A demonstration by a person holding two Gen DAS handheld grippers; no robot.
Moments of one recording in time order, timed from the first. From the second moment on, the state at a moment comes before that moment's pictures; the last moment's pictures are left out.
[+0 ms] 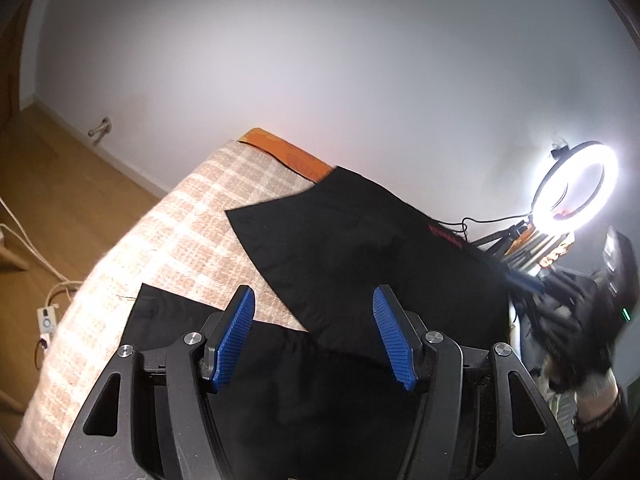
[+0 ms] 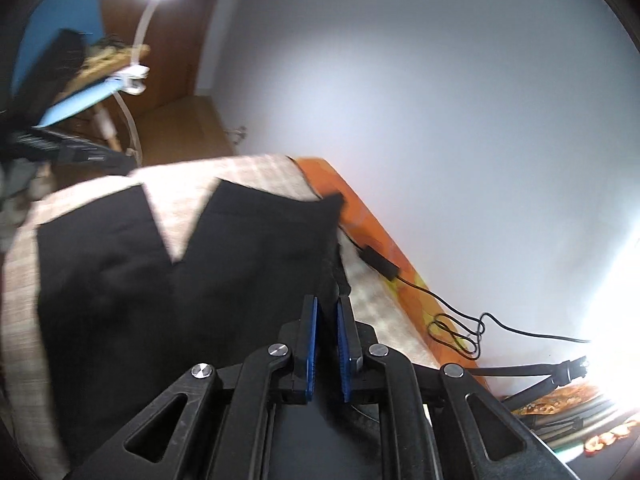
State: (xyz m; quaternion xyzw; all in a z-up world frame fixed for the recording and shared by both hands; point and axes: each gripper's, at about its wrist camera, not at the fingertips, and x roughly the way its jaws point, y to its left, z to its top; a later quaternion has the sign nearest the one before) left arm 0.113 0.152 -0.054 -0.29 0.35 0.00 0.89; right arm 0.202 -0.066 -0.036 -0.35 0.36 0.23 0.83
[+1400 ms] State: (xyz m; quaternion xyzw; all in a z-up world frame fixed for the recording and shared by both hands) left arm 0.088 0.176 -0.047 -0.31 0.36 -0.01 0.88; right arm 0.143 -0.017 -0.080 -0.31 0.40 0.23 0.83
